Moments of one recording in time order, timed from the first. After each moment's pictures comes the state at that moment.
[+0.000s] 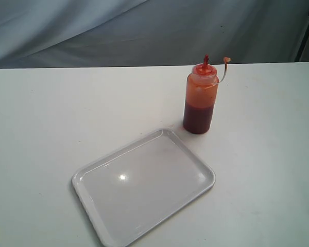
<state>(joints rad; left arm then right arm) -0.01 0.00 0.00 0.07 0.33 0.01 -0.03 0.00 0.00 -0.02 0.26 0.00</state>
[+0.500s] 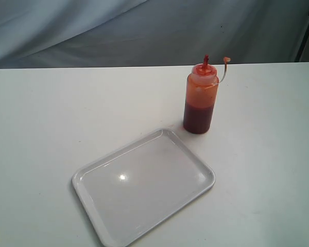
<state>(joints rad) -0.01 0.00 0.00 0.07 0.33 0.01 -0.03 0.00 0.00 0.33 -0.08 0.00</state>
